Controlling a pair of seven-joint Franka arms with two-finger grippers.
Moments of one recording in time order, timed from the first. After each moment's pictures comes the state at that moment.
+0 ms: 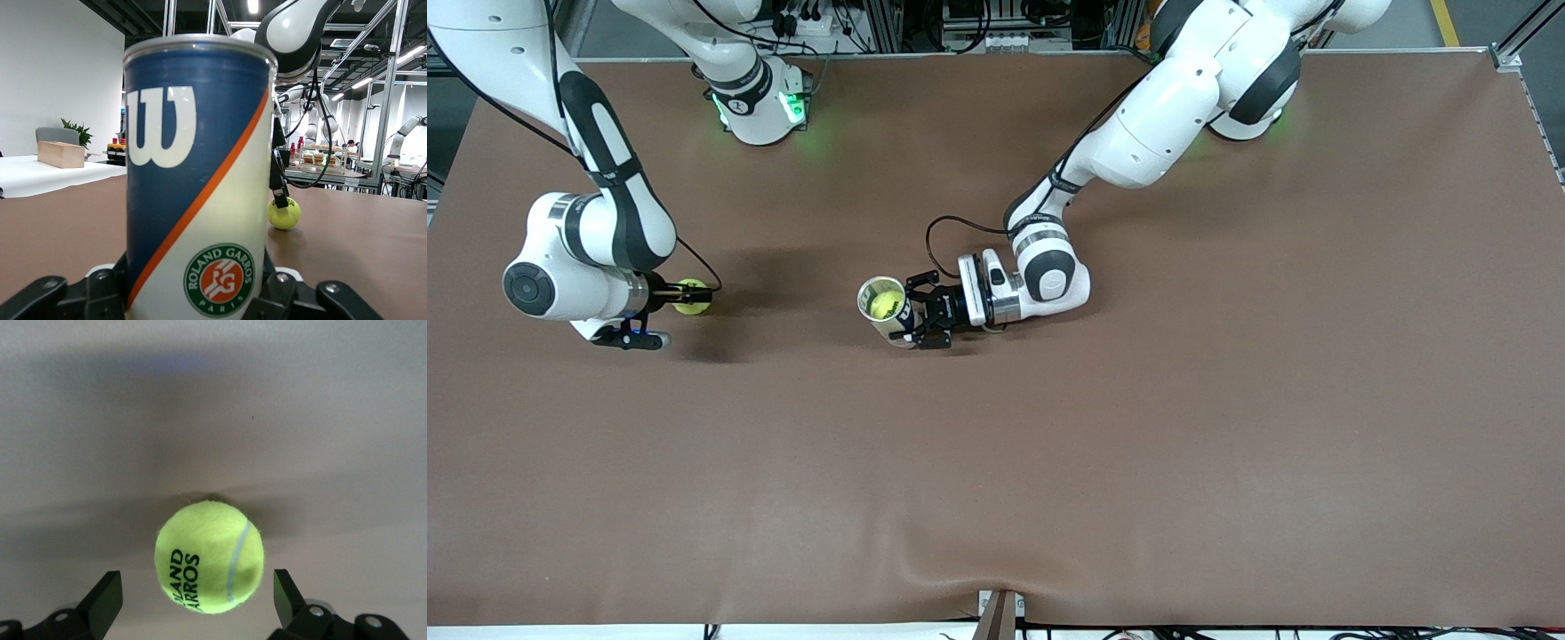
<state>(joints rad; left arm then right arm) -0.67 1.07 -0.20 -1.40 -2.39 2.15 2.75 -0.10 0.33 -0.05 -2.21 -0.02 2.16 -0.04</state>
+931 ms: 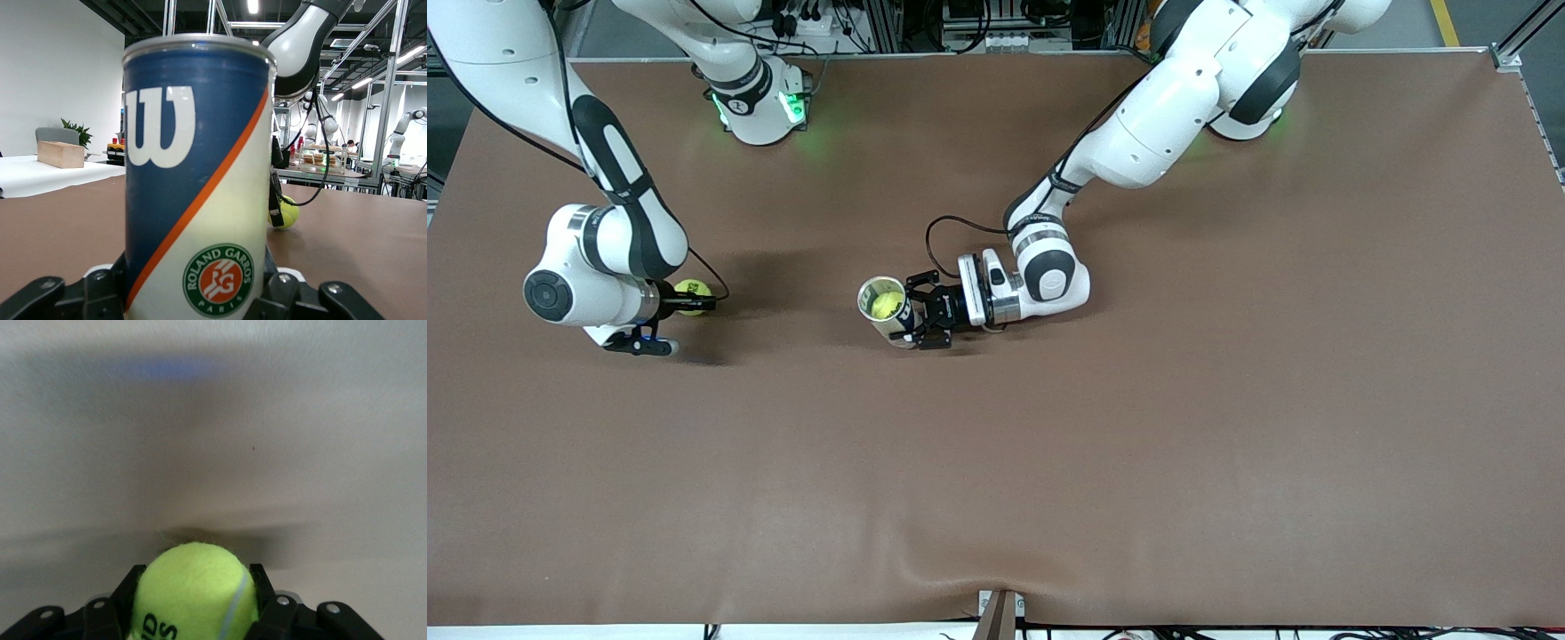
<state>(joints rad) -0.68 1.07 -0.20 -1.40 -2.39 2.15 2.75 -0.11 0.39 -0.04 -2.21 -0.02 2.26 -0.04</state>
